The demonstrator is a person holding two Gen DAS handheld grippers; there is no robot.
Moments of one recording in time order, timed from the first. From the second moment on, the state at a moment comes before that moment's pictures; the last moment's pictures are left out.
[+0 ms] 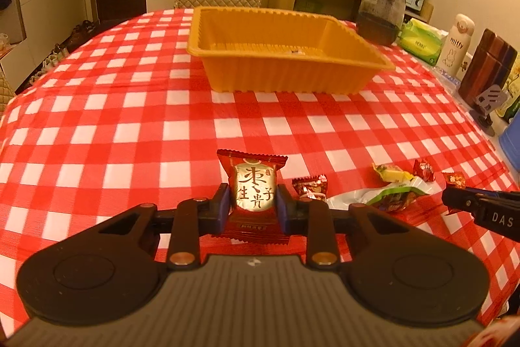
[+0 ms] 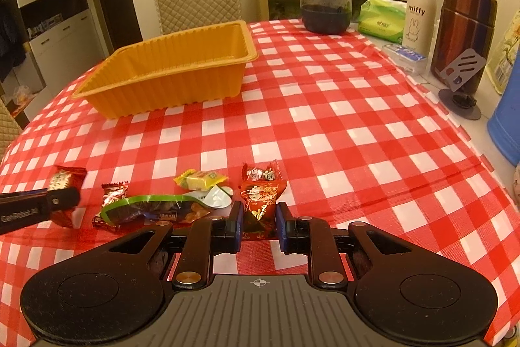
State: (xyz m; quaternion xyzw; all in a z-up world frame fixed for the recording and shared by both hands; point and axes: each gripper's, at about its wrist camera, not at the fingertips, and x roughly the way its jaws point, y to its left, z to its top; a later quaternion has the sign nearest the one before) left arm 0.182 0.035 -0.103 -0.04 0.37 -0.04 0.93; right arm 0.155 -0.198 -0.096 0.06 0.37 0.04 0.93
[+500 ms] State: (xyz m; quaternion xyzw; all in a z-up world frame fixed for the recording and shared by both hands) left arm 0.174 0.031 -0.064 -0.03 0.34 -0.07 0.94; right arm 0.155 -0.206 -0.072 0.06 0.33 0.05 0.94
